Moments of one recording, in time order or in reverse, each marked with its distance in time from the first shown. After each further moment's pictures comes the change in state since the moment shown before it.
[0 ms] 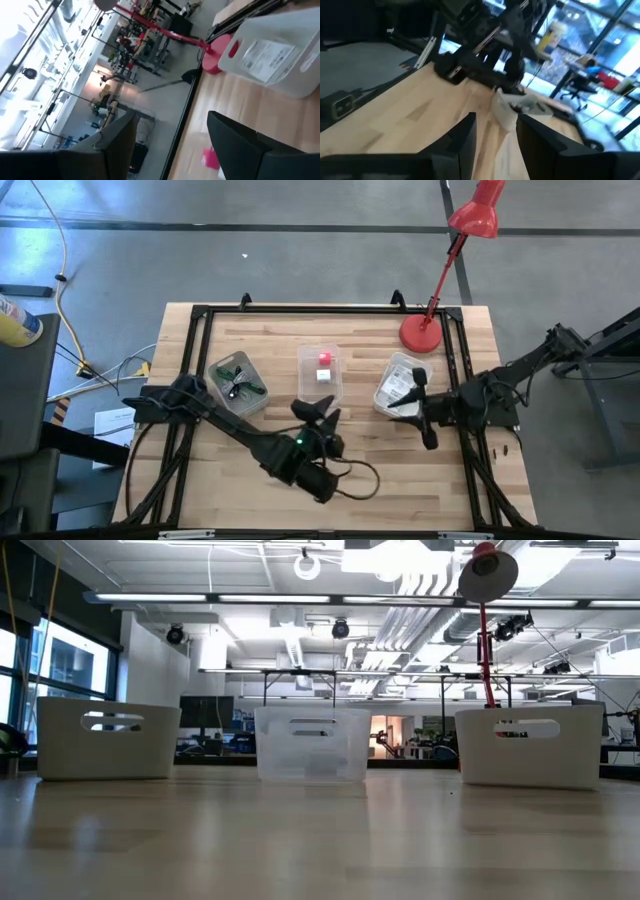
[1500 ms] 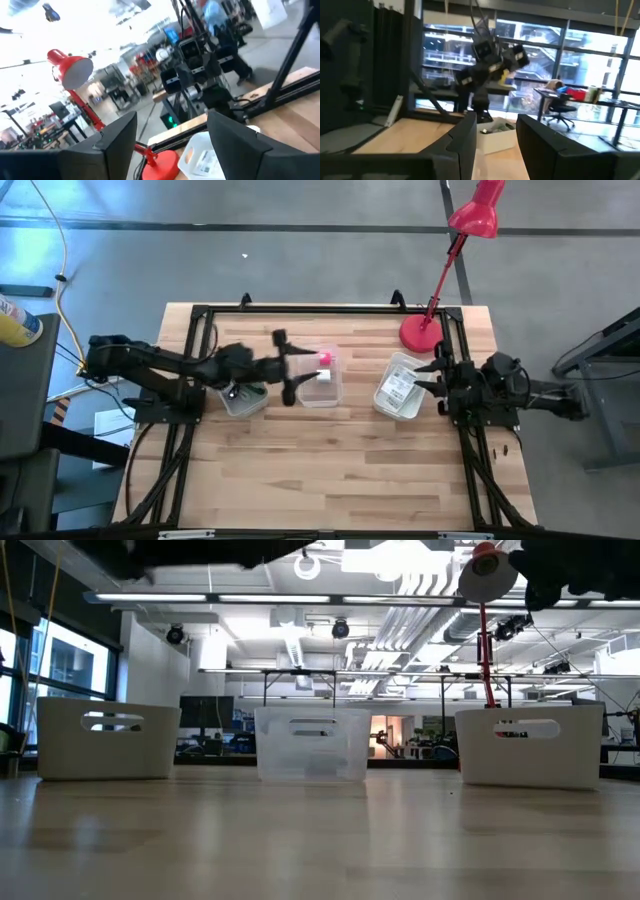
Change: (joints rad) left arm 0.543 -0.750 -1.183 1.722 1.362 0.714; right arm -0.623 -0.672 -0.380 0.071 -0.520 0.212
